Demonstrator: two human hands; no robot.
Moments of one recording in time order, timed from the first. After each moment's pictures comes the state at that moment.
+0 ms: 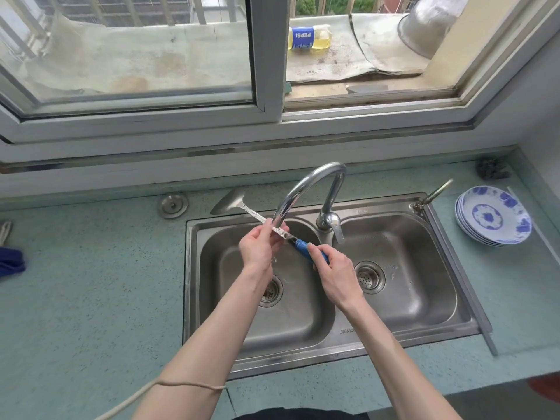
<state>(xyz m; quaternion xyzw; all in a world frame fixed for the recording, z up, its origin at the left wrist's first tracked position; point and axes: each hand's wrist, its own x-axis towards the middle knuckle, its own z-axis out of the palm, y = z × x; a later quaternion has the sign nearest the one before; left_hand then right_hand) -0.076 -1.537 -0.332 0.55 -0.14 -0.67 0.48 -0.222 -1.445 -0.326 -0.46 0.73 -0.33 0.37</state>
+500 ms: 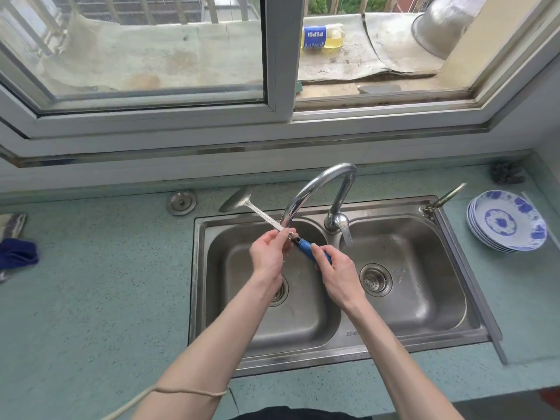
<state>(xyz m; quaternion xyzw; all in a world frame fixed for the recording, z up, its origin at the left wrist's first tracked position) -0.079 -1.522 -0.341 0.55 -0.17 -0.67 0.47 -0.214 -1.451 -0.330 -0.46 0.73 -0.33 0.38</state>
